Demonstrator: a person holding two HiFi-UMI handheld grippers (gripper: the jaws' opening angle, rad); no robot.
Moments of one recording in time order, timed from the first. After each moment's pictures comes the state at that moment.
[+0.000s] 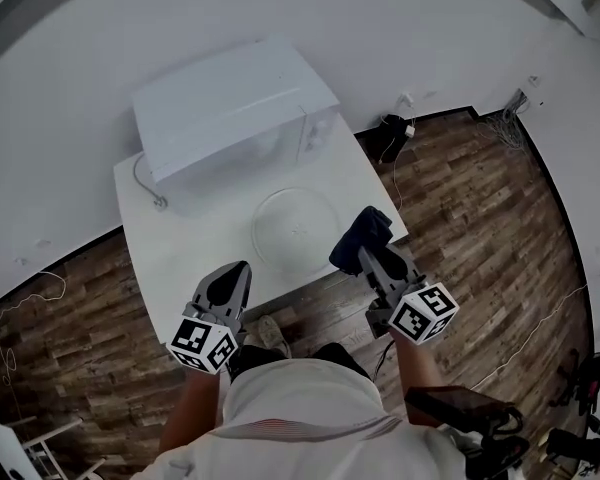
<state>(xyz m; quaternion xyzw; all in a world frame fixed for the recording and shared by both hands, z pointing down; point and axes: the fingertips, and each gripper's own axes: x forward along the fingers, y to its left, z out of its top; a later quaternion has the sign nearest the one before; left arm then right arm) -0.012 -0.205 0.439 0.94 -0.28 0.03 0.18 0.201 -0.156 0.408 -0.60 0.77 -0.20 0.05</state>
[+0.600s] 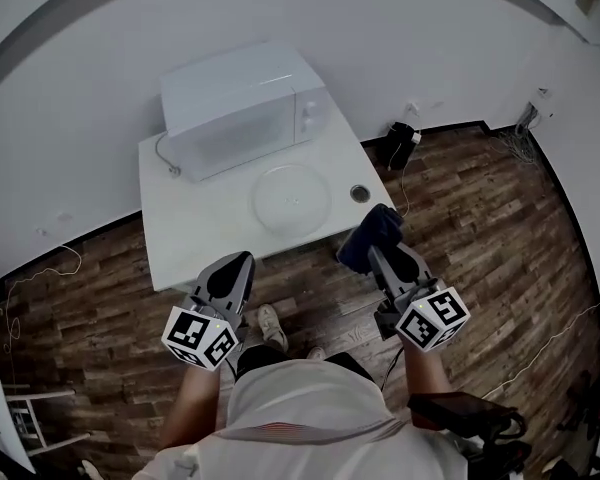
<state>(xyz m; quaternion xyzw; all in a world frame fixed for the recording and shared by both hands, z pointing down) 0.005 -0.046 0.368 0.94 -0.31 0.00 0.12 0.218 0.001 0.349 -0.57 0.81 -0.13 0.07</state>
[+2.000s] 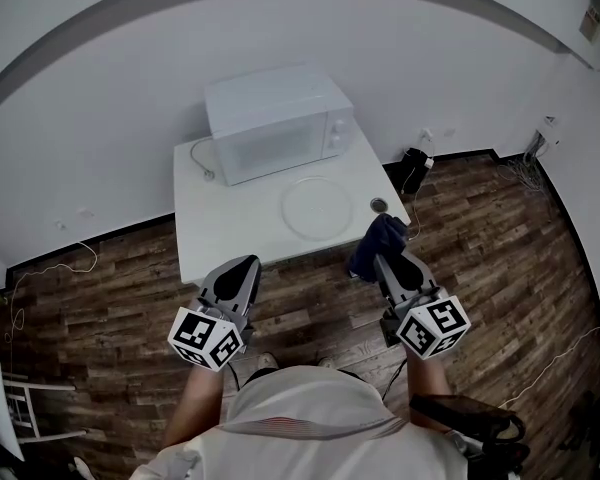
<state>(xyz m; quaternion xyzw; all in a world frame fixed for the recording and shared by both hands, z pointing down) -0.072 -0.006 0.327 0.94 -0.33 -0.03 0.09 0.143 0.037 0.309 -0.58 0.81 -0.09 0.03</state>
